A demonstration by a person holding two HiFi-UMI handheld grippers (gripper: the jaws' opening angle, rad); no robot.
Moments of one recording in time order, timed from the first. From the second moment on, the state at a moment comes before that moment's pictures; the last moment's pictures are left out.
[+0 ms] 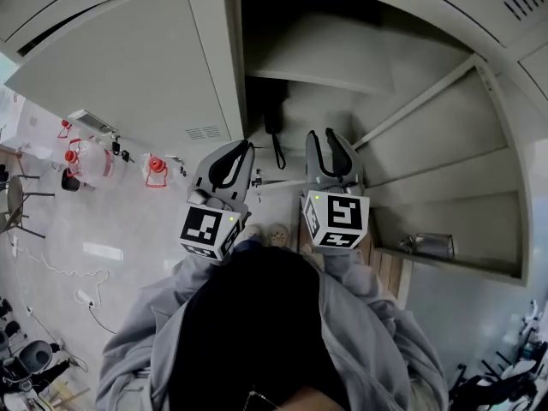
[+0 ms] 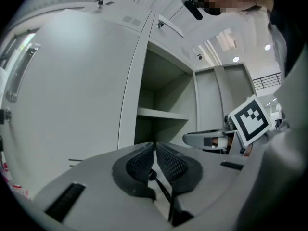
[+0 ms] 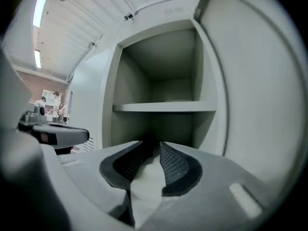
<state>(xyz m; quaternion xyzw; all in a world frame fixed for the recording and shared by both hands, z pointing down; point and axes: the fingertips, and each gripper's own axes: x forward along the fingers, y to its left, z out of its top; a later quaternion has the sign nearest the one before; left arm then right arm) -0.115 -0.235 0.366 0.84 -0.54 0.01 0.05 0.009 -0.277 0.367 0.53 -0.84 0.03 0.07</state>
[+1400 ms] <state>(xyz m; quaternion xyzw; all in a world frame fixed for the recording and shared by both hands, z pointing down) -0.072 -0.198 0.330 0.83 -0.55 -0.01 -0.01 0.022 -0.212 0.343 0.51 -0.86 0.00 0.01</state>
